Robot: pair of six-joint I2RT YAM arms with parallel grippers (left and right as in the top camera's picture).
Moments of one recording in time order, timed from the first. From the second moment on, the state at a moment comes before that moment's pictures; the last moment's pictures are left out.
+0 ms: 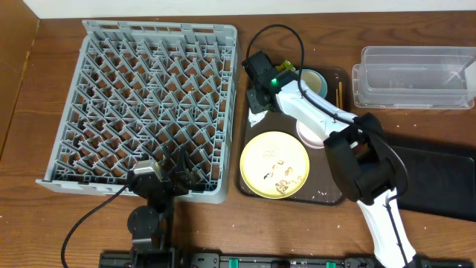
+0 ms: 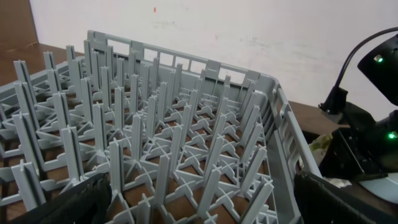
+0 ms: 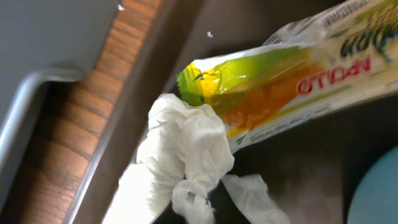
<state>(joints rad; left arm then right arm) 0.06 0.01 0.02 -0.12 0.01 -0.22 0.61 2.34 1.83 -0.66 0.09 0.28</state>
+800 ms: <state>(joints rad) 0.06 0.01 0.02 -0.12 0.01 -0.22 0.49 1.92 1.84 -0.88 0.31 0.45</state>
